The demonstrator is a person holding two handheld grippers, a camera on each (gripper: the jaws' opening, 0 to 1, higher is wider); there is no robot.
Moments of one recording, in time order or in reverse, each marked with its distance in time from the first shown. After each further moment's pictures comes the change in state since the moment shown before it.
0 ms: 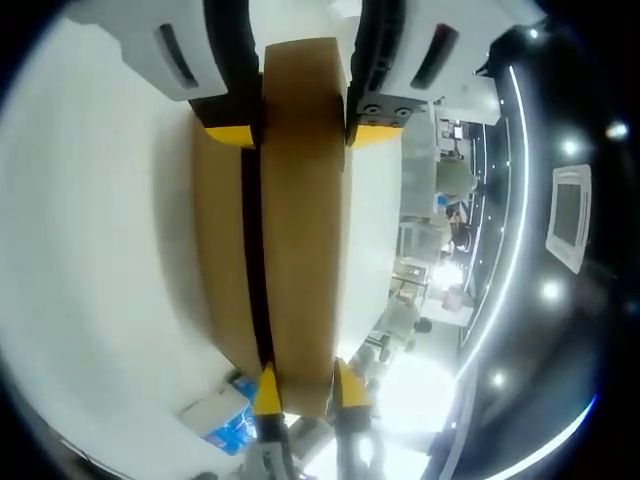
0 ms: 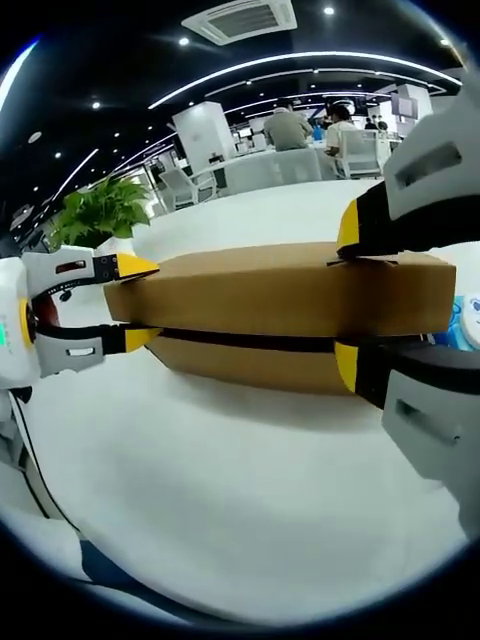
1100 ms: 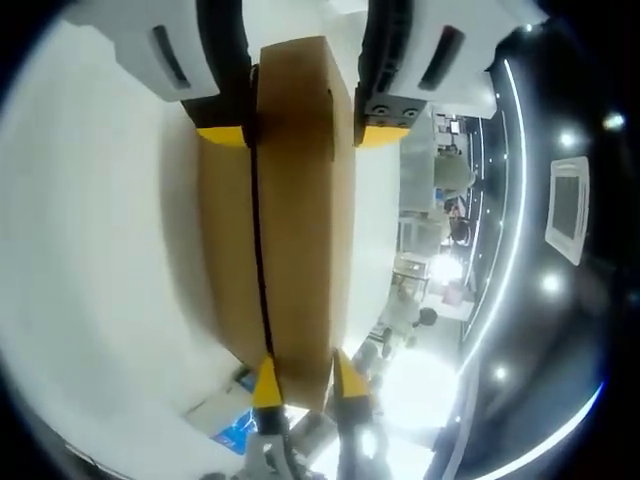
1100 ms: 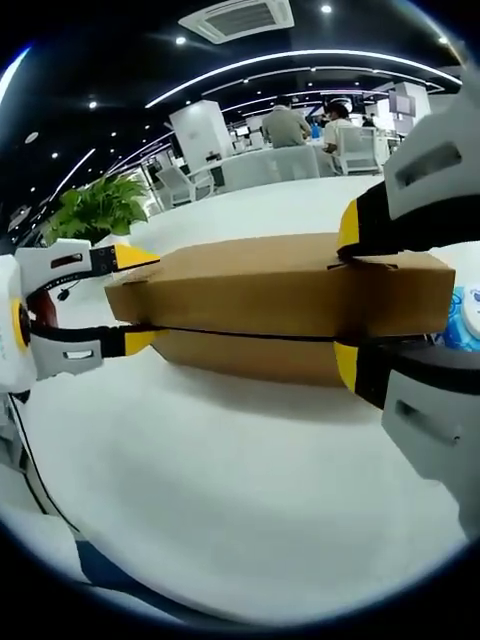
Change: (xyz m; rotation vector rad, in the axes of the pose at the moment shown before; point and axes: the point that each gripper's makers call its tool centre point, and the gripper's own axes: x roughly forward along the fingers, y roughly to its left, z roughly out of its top) left arm 0.003 -0.005 0.003 0.022 -0.006 0.004; right arm 0.003 0.009 0.000 0.008 0.009 0.011
